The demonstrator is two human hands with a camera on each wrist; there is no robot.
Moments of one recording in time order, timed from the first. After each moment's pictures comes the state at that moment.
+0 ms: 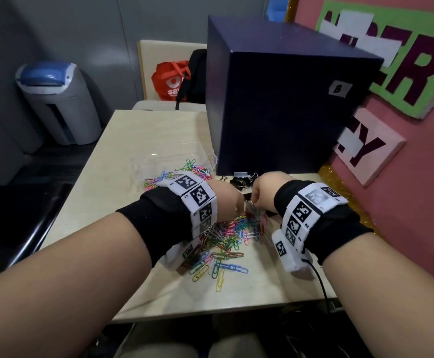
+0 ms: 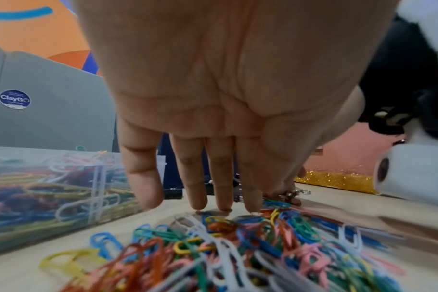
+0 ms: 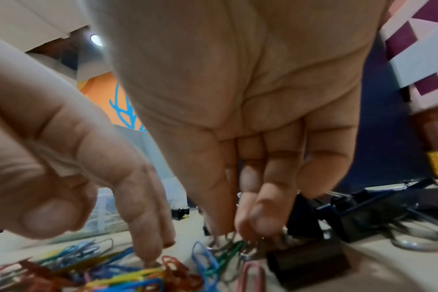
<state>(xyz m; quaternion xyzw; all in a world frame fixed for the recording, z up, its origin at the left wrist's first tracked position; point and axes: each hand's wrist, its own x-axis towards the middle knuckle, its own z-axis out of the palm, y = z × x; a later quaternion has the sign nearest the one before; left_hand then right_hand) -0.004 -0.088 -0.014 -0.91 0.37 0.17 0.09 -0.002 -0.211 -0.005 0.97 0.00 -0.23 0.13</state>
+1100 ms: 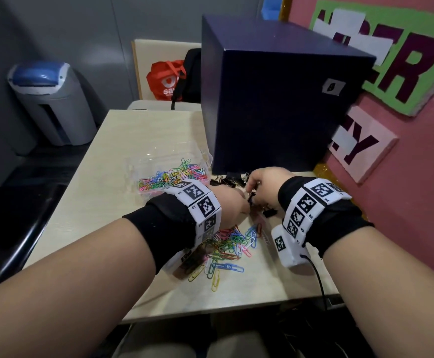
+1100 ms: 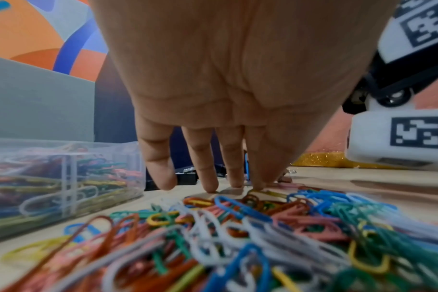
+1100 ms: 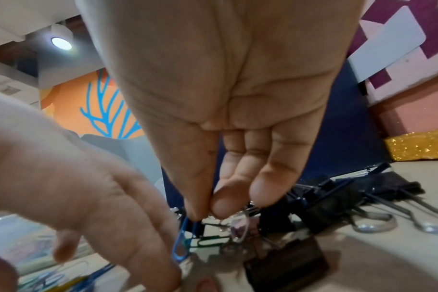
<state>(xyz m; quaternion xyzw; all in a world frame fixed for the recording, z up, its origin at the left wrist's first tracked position) -0.019 -0.103 -0.010 -0.88 0.40 0.20 0.15 -0.008 -0.220 0.014 0.96 -0.06 -0.26 -0.04</state>
